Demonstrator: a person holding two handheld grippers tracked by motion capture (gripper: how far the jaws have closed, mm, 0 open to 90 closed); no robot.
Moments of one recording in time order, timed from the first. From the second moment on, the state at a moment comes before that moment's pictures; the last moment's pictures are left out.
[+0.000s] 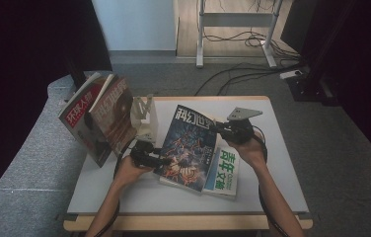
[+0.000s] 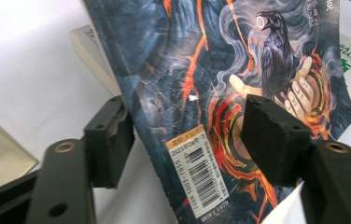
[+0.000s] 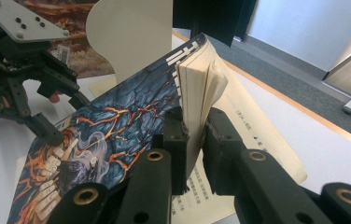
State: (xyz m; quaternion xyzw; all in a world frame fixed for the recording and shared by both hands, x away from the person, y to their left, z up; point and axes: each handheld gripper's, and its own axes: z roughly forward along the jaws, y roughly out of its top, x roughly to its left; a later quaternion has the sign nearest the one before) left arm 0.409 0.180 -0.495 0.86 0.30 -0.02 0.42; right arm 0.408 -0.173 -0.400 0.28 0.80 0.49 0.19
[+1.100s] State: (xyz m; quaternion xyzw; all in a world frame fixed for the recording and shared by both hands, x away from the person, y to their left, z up) left arm 0.400 0.191 -0.470 0.86 0.25 0.04 0.44; right arm 0.405 -0.173 -0.365 0.26 0.78 0.53 0.19
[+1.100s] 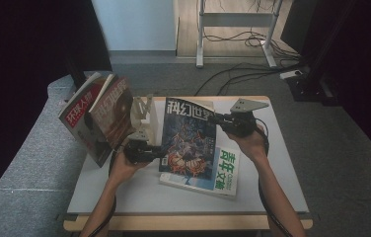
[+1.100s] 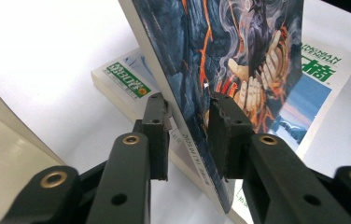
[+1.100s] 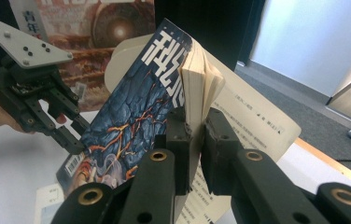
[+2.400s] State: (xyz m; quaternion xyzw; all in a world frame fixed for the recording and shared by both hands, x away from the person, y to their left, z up) left arm 0.378 0.205 -0.468 0.85 0.19 0.10 0.48; right arm 0.393 -0.171 -0.350 0.25 0.77 0.56 0.17
